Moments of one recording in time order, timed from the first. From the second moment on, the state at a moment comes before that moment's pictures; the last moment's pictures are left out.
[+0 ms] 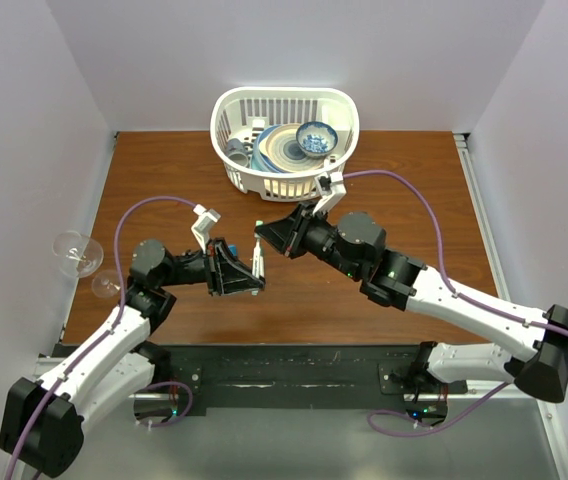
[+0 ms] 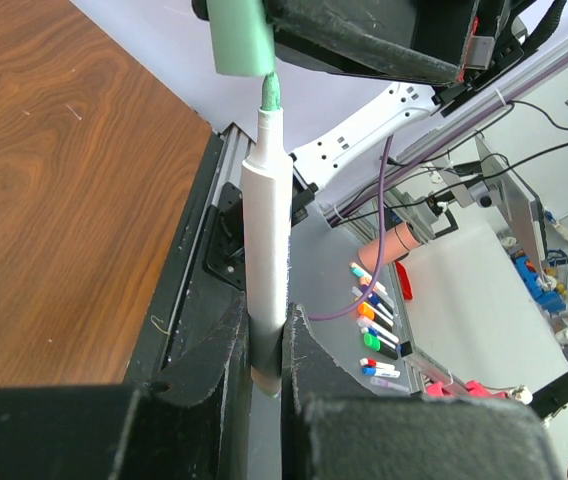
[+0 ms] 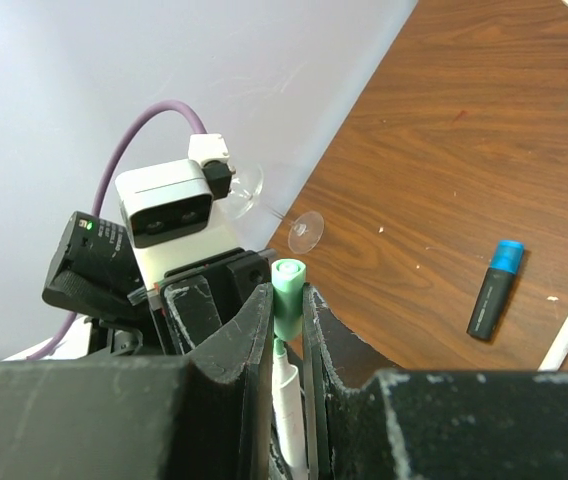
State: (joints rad) left arm -0.40 0.83 0.41 0.56 1.06 -0.93; right arm 1.02 1.17 1.01 0.10 0.14 0.77
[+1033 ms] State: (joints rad) left arm -0.40 0.86 0.41 0.56 1.06 -0.92; right arm 1.04 1.14 0.96 0.10 0.13 0.77
